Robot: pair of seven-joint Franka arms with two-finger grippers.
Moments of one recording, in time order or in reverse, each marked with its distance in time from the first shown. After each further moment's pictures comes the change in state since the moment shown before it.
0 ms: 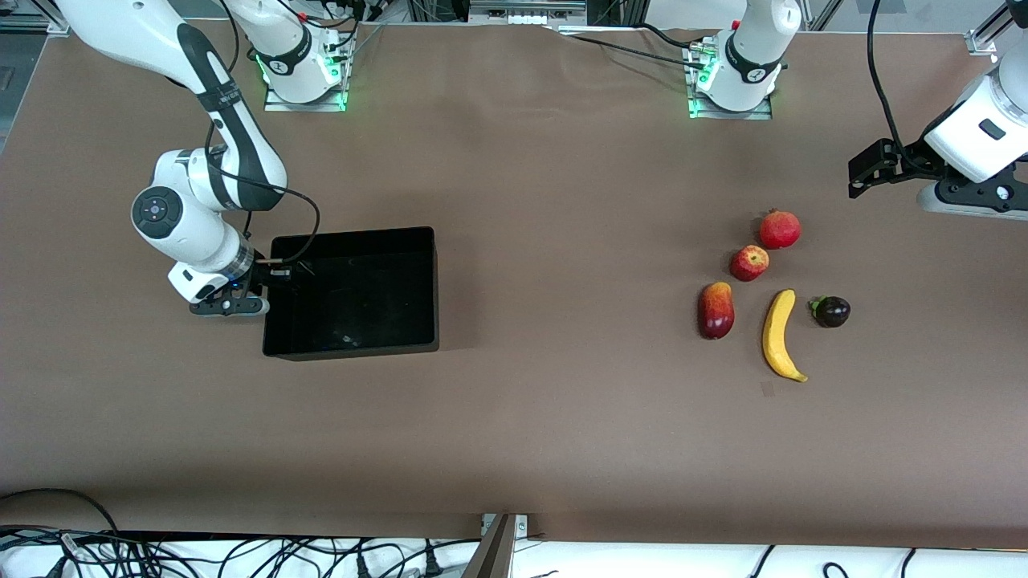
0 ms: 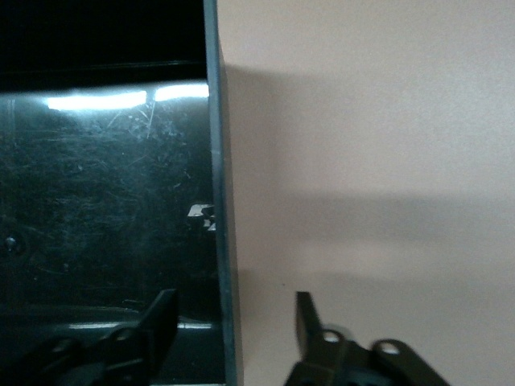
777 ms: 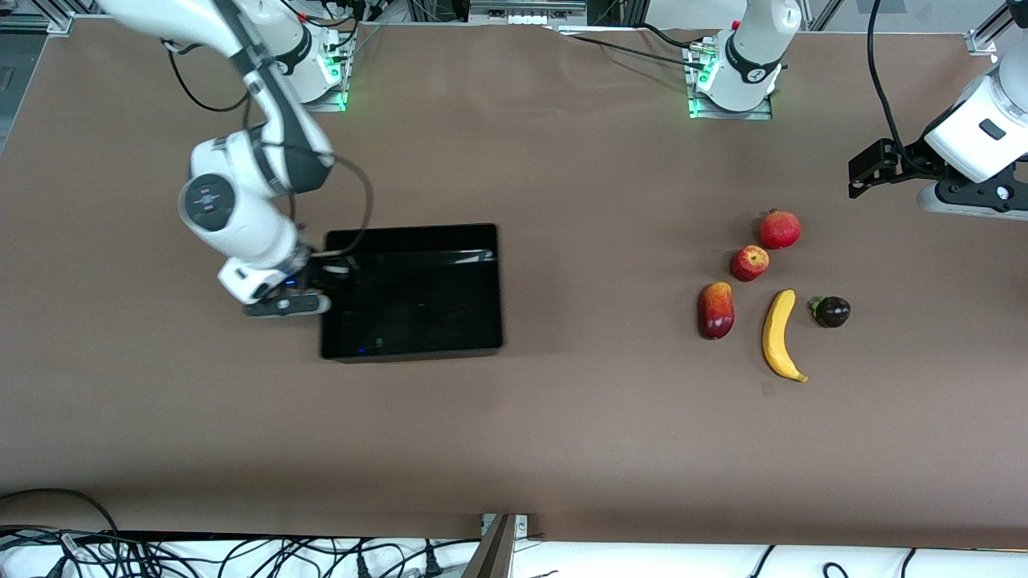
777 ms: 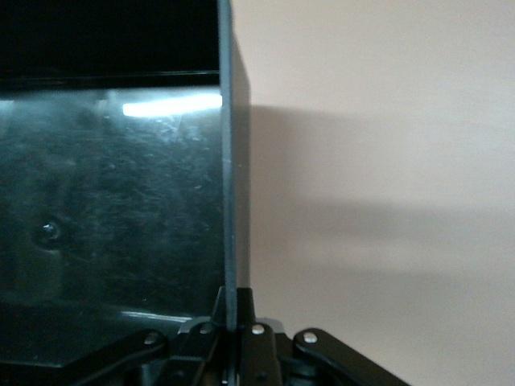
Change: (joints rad) left arm 0.000 0.000 0.000 0.000 0.000 0.000 0.000; right arm 0.134 -0.016 0.161 0.261 0.009 -0.266 0.255
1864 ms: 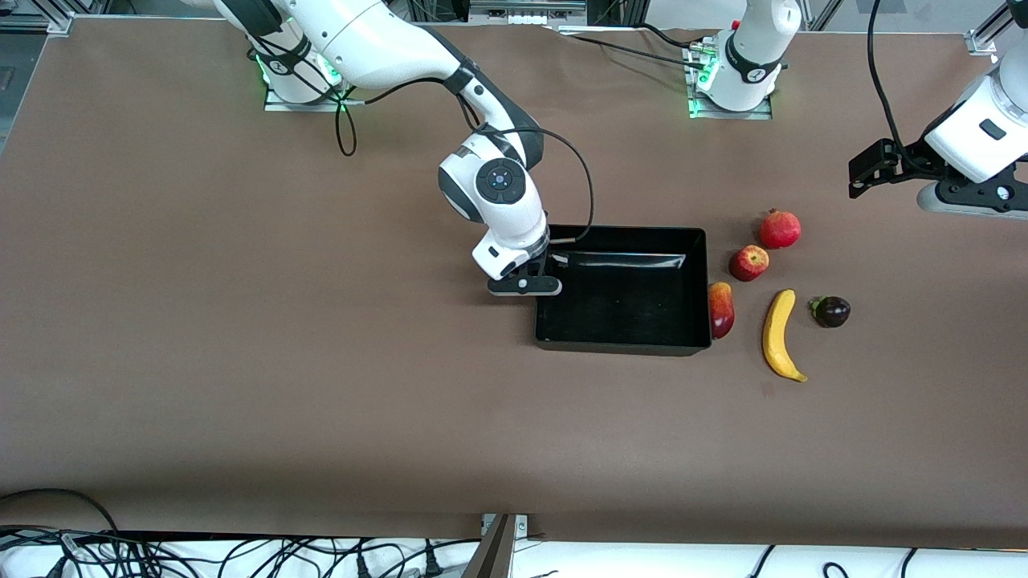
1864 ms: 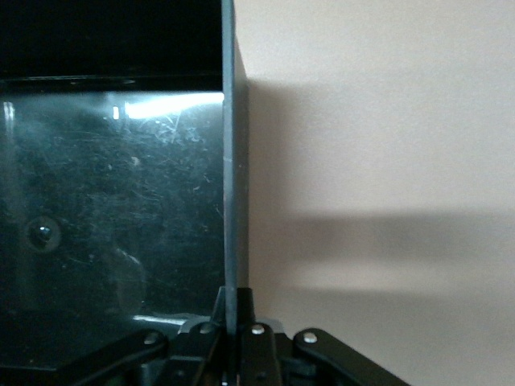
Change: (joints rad) left arm 0.000 0.001 0.000 0.002 0.000 -0.001 0.000; right arm 0.530 0.512 -0.082 0.553 0.007 0.136 0.544
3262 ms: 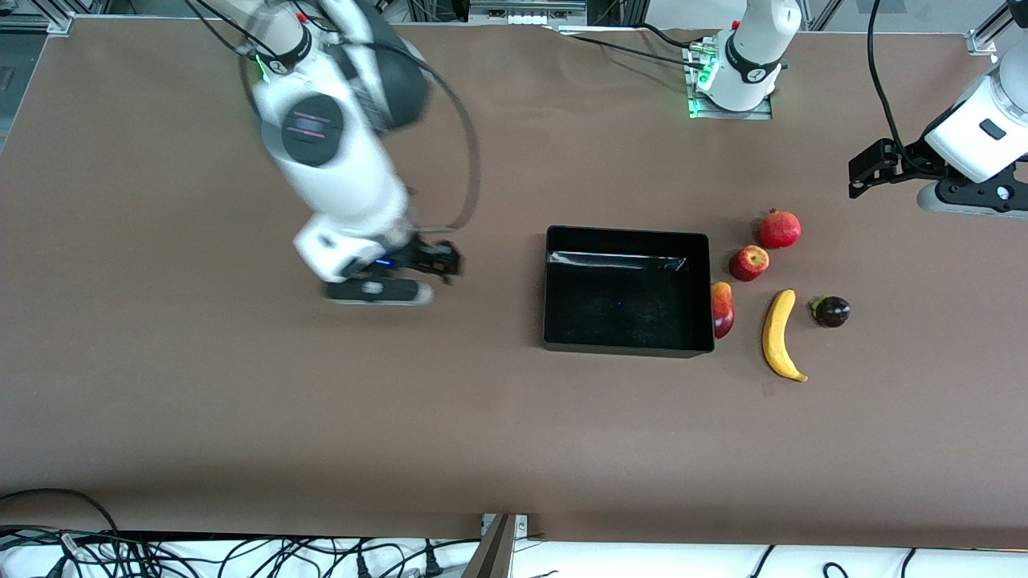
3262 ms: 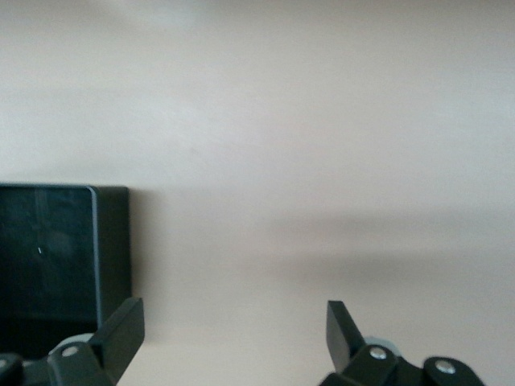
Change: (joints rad) left arm 0.000 0.000 0.000 0.001 0.000 0.000 0.000; right arm -0.232 -0.423 -0.117 0.068 0.057 -0.627 -0.348
